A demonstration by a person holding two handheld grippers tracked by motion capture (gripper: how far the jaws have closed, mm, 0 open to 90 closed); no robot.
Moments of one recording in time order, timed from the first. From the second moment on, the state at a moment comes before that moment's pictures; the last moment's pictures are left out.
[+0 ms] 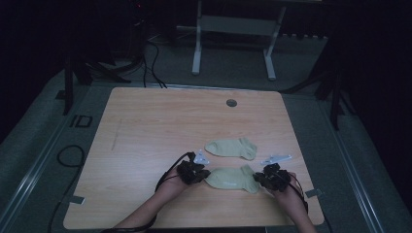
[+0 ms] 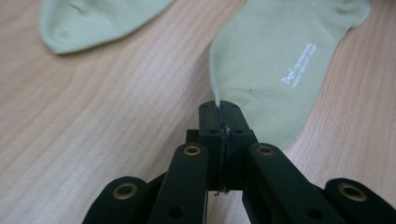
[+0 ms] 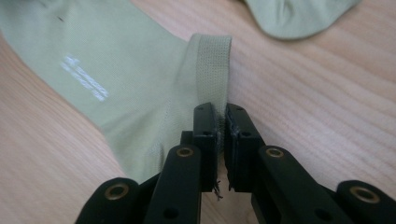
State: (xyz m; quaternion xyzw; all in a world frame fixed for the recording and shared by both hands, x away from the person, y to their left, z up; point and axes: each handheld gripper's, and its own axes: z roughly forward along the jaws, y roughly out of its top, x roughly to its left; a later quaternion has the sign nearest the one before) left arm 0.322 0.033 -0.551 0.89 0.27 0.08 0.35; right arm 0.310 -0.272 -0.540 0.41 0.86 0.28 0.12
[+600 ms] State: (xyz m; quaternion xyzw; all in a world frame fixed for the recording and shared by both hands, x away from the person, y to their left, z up) left arm 0.357 0.039 -0.496 0.87 0.28 0.12 0.37; right arm 0.352 -0.271 -0.483 0.41 0.84 0.31 0.15
